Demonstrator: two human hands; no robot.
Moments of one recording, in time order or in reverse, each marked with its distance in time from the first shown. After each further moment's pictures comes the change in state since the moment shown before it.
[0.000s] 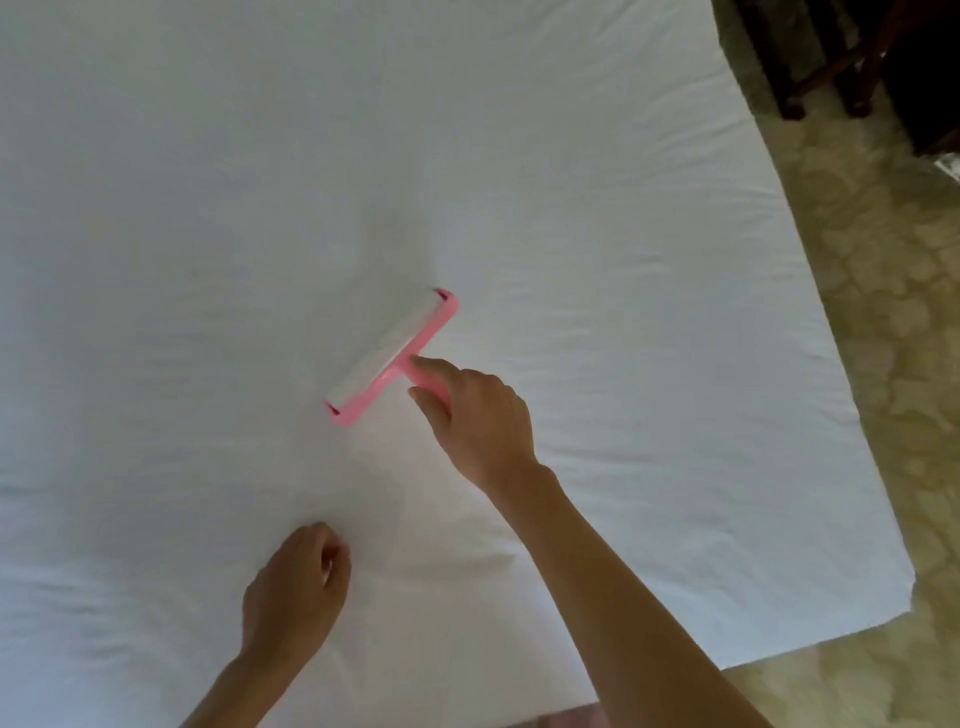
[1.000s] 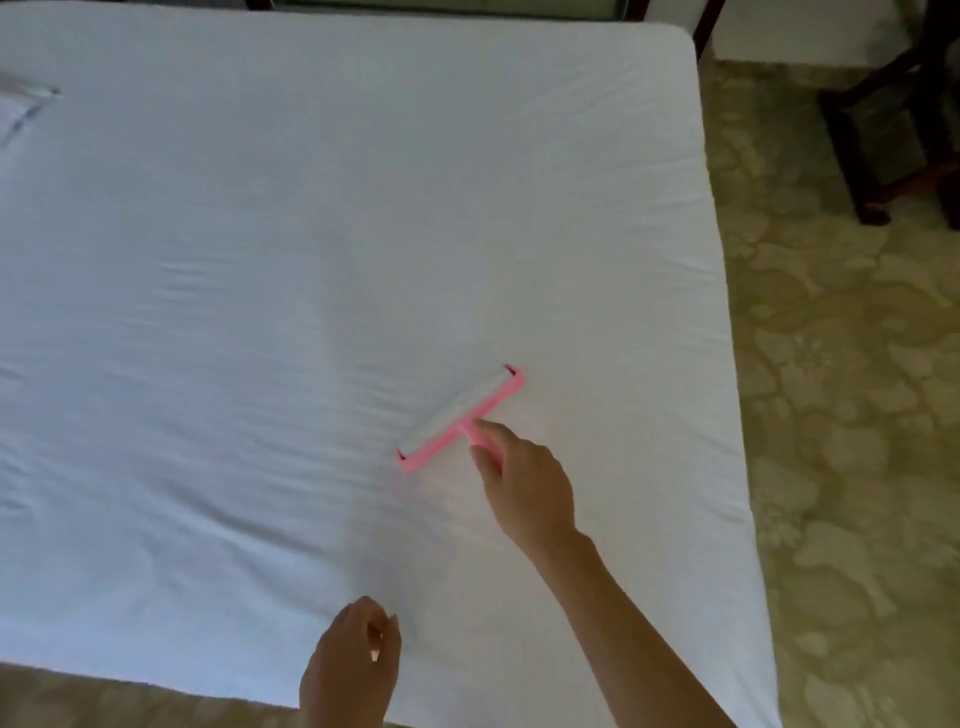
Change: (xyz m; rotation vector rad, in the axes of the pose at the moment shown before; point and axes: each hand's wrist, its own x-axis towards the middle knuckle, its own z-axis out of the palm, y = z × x) left_hand -0.148 0.244 0.165 -0.303 0.192 -0.355; right_hand -0.078 0.229 -0.111 0.103 -0.078 -0.072
